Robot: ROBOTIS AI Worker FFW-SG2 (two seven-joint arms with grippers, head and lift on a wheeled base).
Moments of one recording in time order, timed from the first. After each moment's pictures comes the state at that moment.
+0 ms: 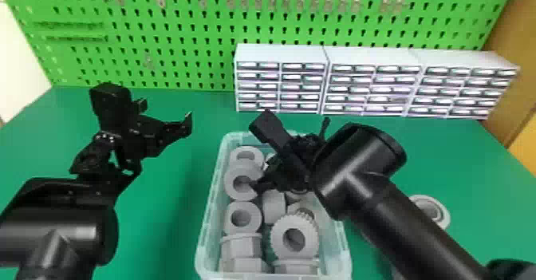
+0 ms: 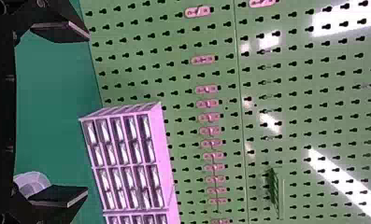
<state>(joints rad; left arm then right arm) -0.12 0.11 0.05 -1.74 -0.01 0.29 -0.35 -0.58 -0.13 0.68 -1.42 0.09 0.94 0.54</state>
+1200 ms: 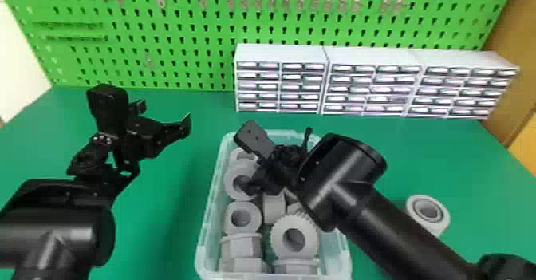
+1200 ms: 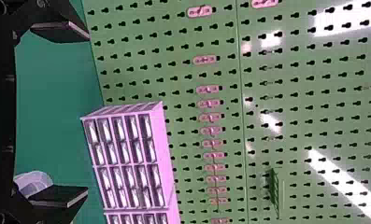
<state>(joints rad) -0.12 0.13 0.05 -1.73 0.02 0.29 -0.35 -0.61 -0.12 0.78 -1.32 0.04 0.80 0.38</state>
